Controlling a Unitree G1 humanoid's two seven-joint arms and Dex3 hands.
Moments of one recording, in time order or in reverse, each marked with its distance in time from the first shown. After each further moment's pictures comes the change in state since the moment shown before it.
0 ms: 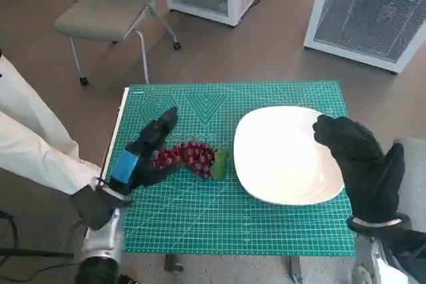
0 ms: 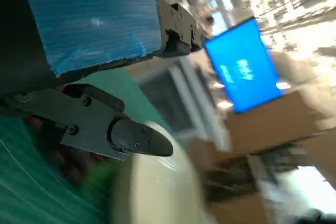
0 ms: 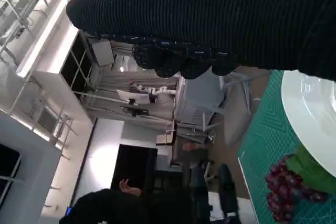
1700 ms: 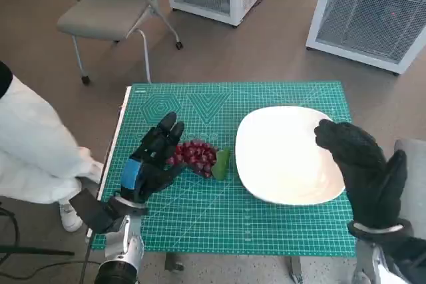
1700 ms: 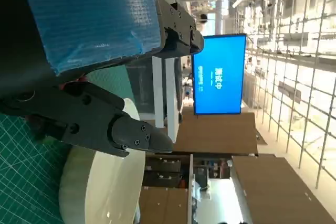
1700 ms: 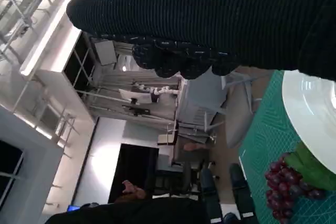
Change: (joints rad) left arm -0.009 -0.184 0.080 0.187 -0.444 -0.010 -0.262; right arm 0.022 0.003 0.005 -0.010 -0.001 -0.013 0.000
